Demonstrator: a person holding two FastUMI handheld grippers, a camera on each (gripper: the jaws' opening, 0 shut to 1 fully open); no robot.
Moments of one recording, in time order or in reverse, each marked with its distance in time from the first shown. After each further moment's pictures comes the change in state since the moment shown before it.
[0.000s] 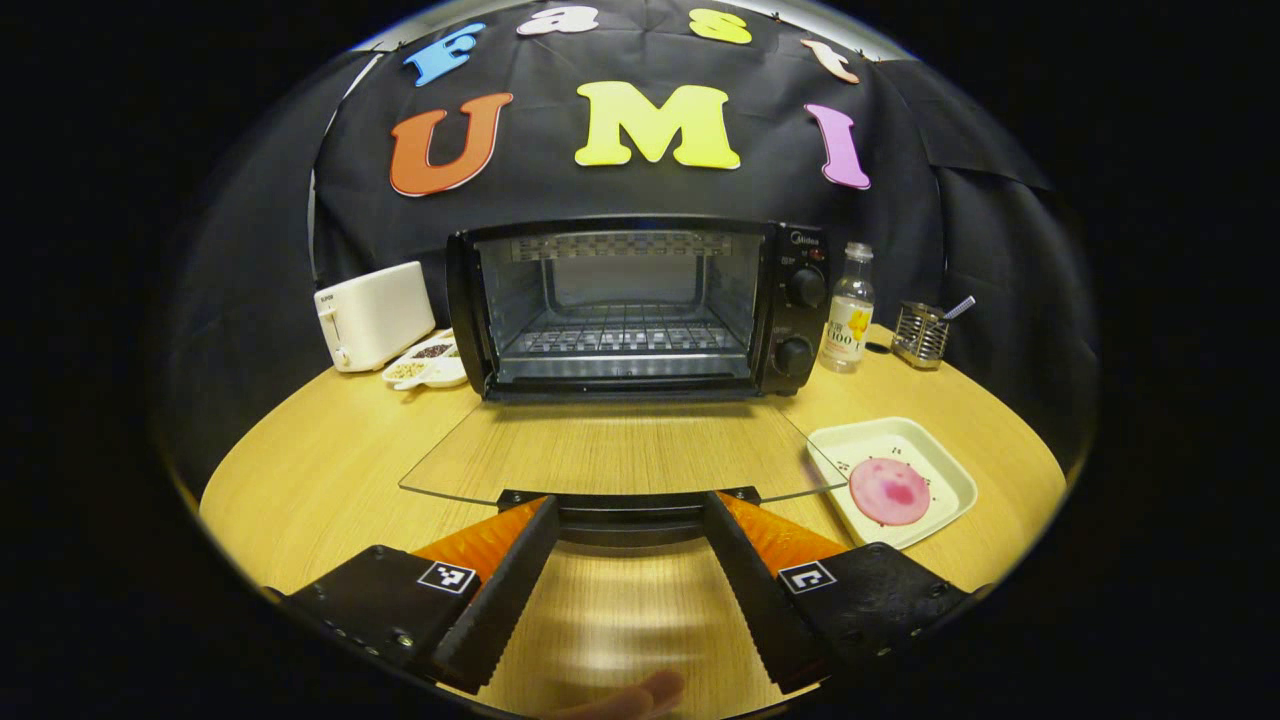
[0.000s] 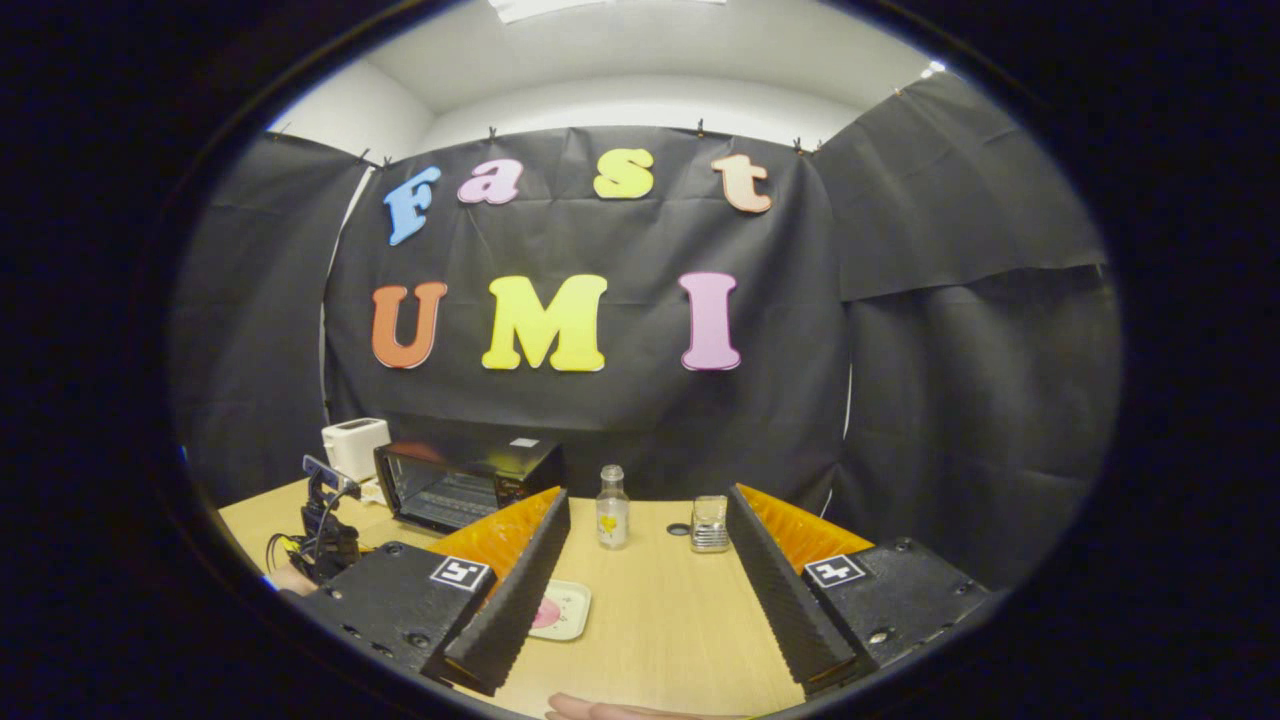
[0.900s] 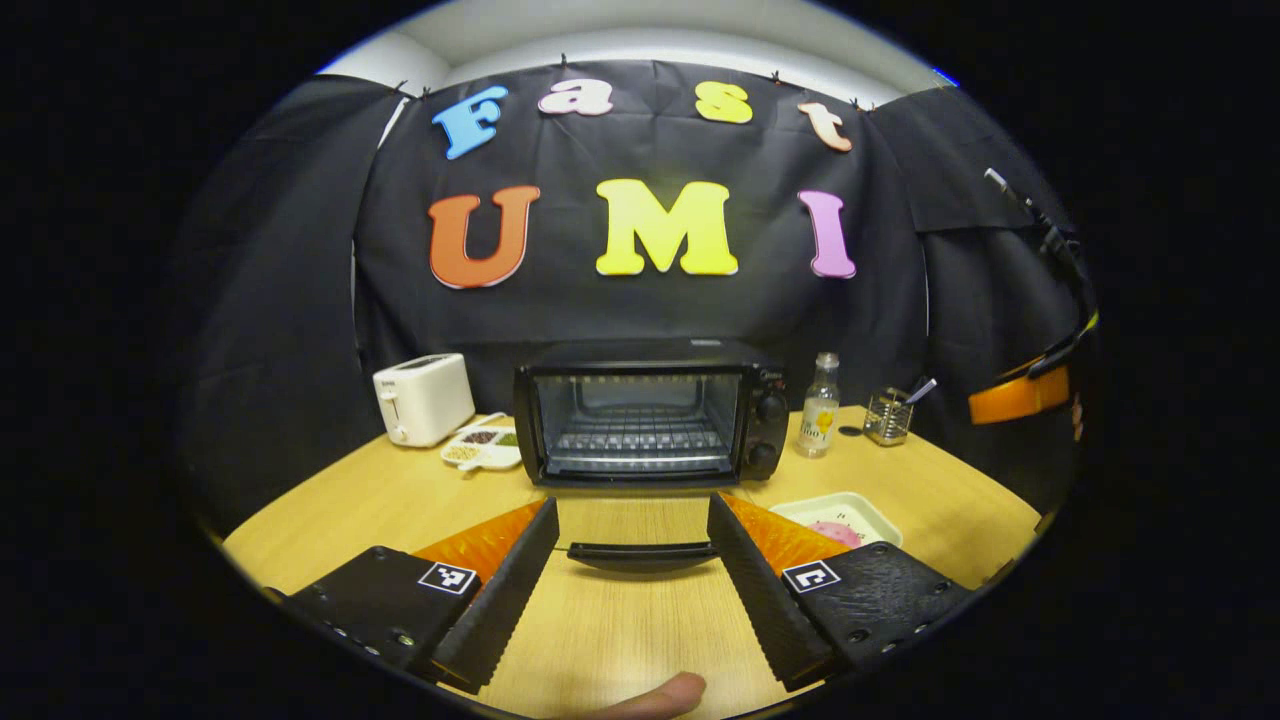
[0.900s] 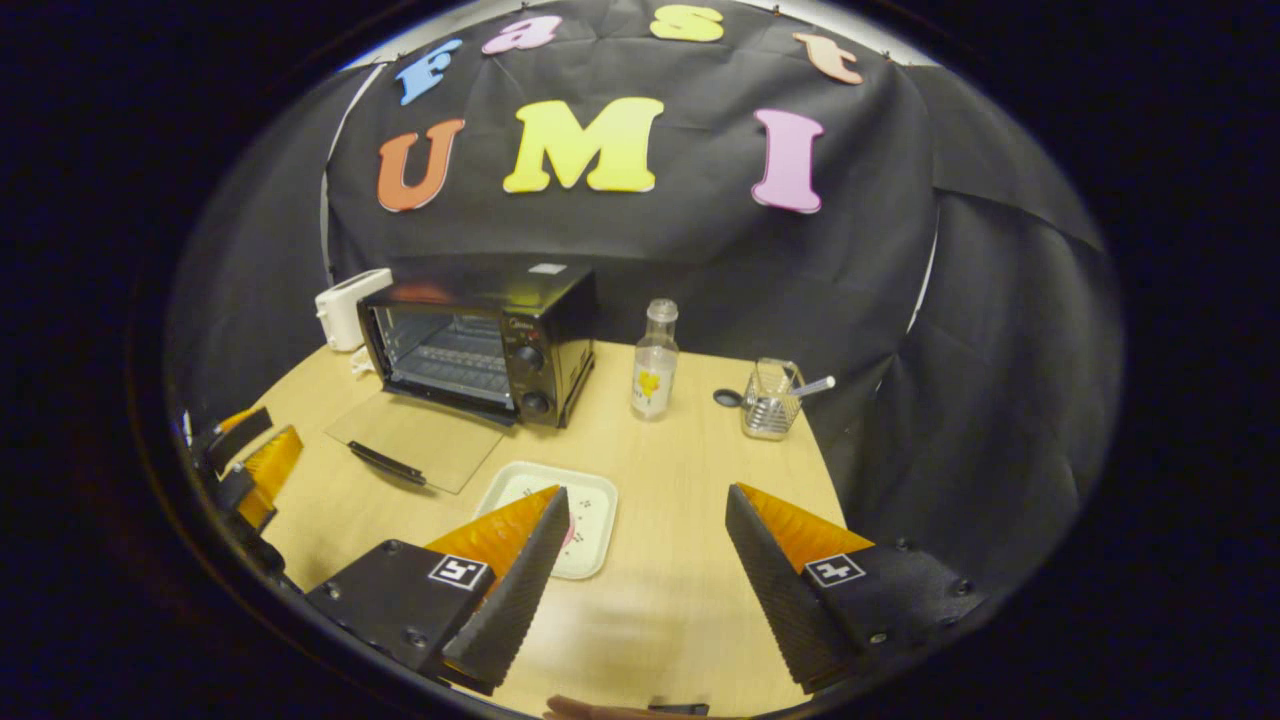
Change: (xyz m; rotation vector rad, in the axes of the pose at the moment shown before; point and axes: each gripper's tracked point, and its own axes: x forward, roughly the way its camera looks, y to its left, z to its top) left arm -0.135 0.012 0.100 0.000 -0.333 0.046; right arm 0.086 0.044 -0.128 -0.088 0.567 0.068
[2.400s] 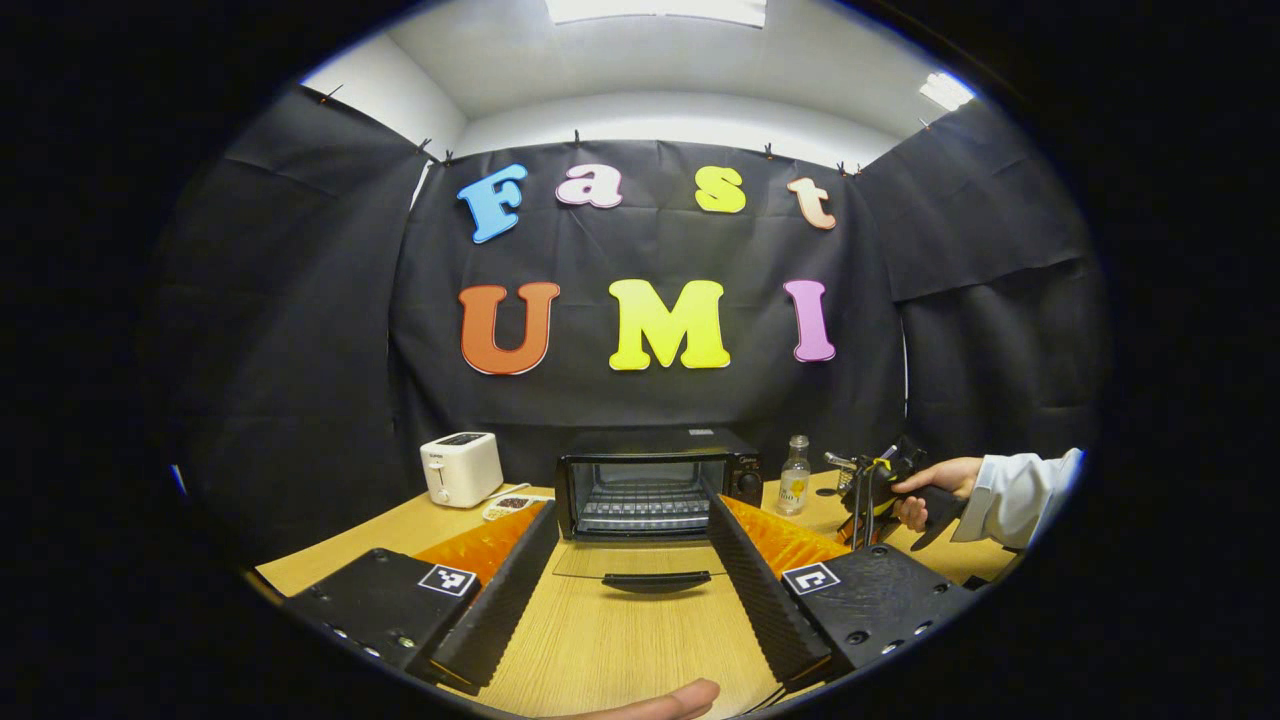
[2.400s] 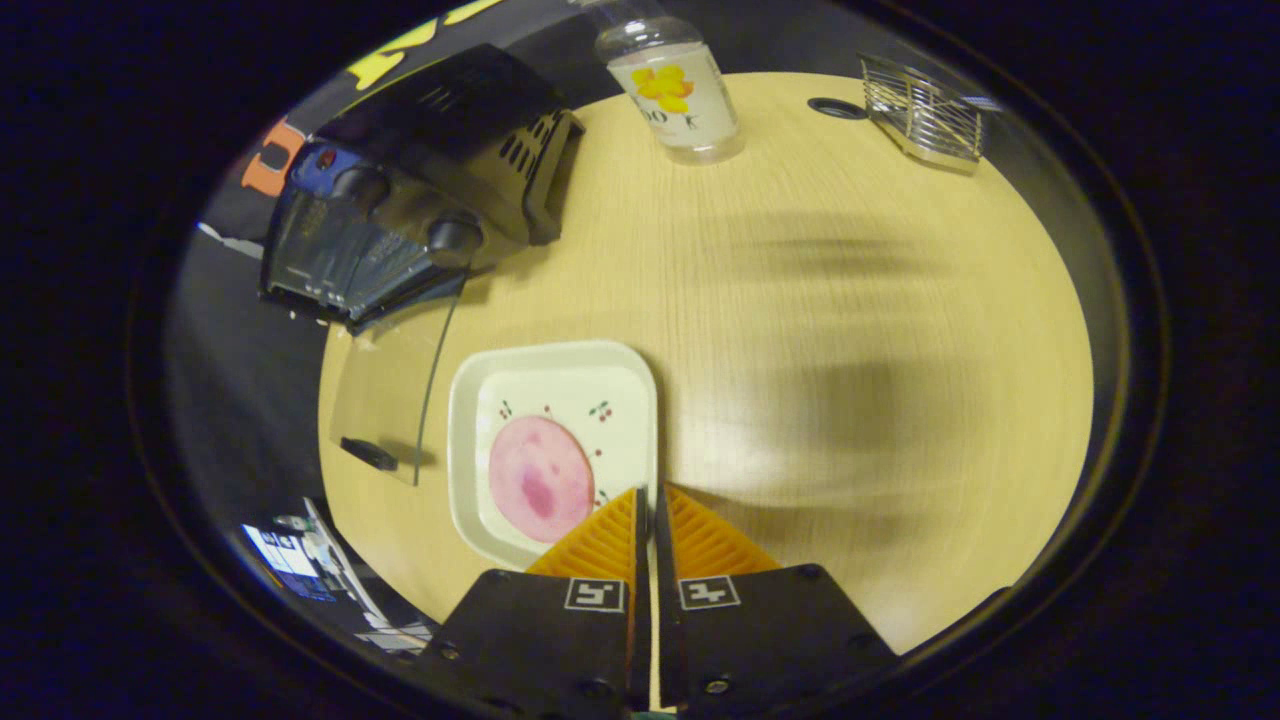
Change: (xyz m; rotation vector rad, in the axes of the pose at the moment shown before) left arm -0.102 0.019 0.052 -0.007 -0.168 0.005; right arm 0.151 0.062 -0.103 0.373 0.715 0.353
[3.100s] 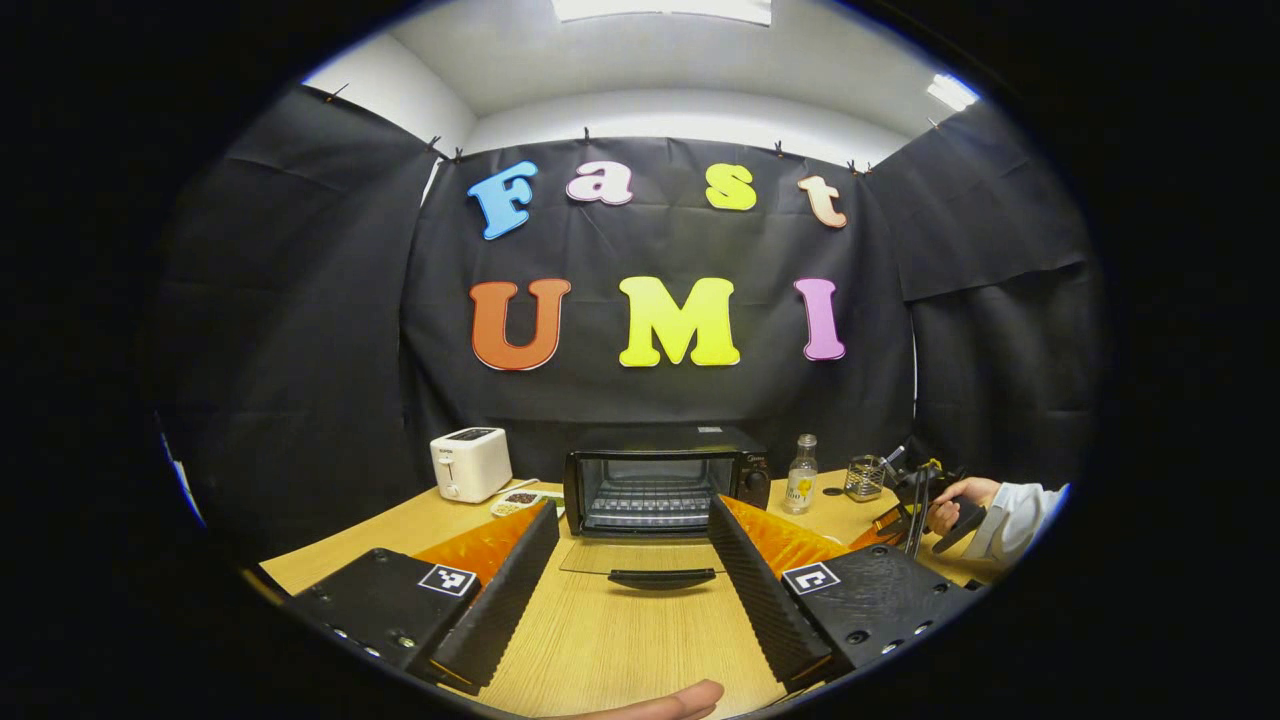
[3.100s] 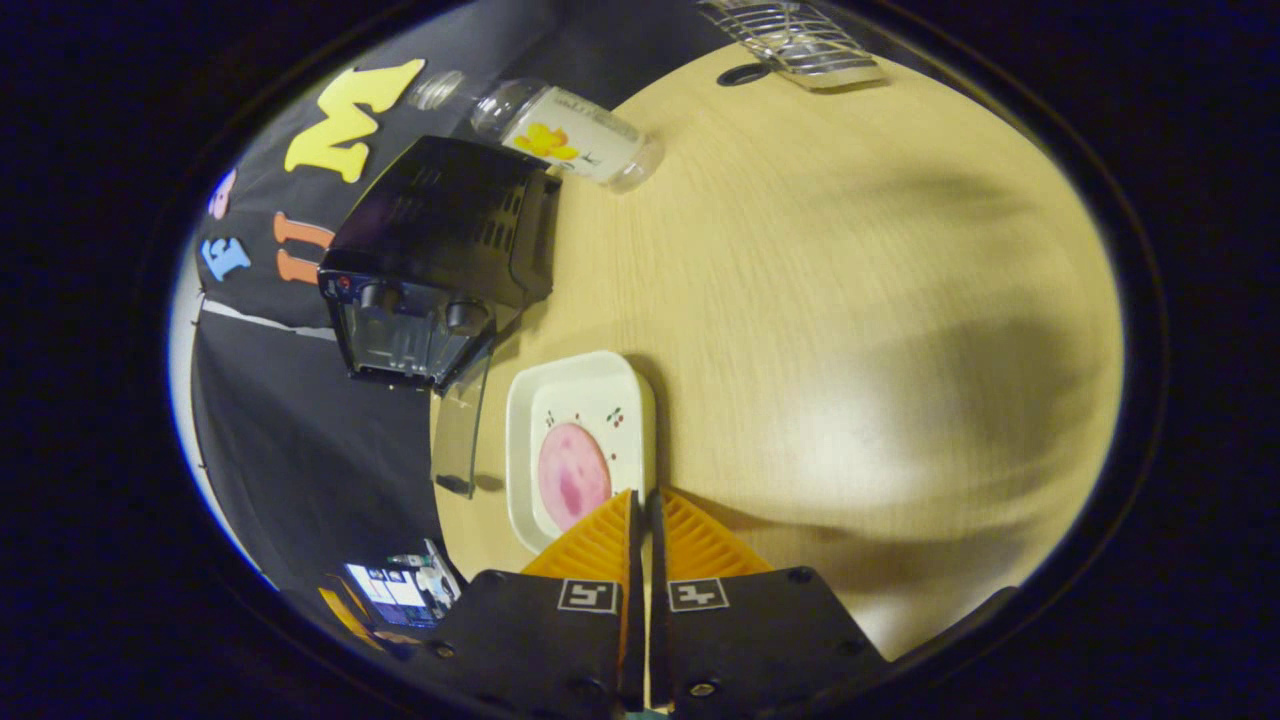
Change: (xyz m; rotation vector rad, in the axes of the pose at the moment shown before) left arm -0.005 0.004 0.005 -0.017 -0.001 0.023; right arm -0.020 -0.035 0.001 0.177 -0.076 0.304
